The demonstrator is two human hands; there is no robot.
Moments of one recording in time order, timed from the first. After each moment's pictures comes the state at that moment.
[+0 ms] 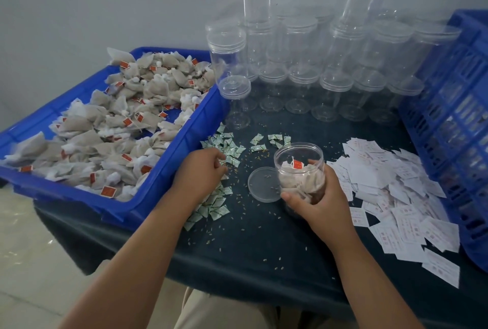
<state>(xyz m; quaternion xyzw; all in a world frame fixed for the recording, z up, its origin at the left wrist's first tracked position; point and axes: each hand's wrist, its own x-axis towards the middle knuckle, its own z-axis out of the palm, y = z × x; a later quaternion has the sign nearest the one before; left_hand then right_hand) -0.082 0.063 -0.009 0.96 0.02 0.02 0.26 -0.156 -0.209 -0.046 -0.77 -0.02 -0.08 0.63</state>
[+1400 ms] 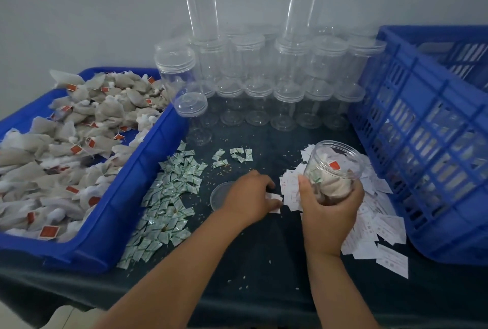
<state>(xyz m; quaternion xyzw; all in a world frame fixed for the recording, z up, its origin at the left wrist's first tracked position) -0.082 -0.099 -0.022 0.96 -0.18 -0.07 0.22 -0.154 -0.234 -0.040 -0.63 0.24 -0.40 0.62</state>
